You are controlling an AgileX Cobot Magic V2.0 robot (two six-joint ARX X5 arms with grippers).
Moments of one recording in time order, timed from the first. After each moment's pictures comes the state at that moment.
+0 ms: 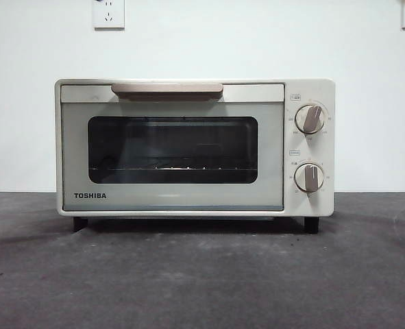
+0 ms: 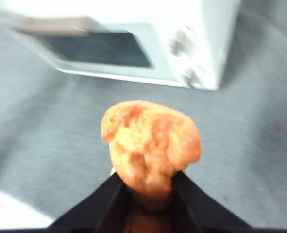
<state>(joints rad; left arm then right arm) -0.39 1.20 1.28 -0.77 0.50 -0.09 0.34 0.65 1.00 -0.98 -0.27 0.31</state>
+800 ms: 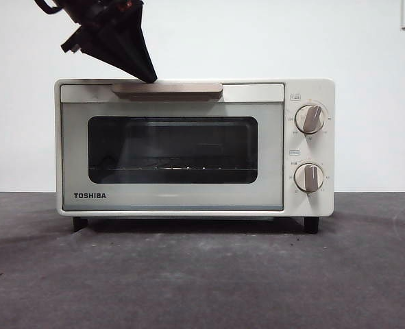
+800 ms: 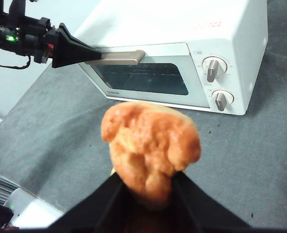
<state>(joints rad) -0.47 1.50 1.37 -0.64 0.31 0.13 0.34 0.45 1.00 -0.99 -0.34 0.35</state>
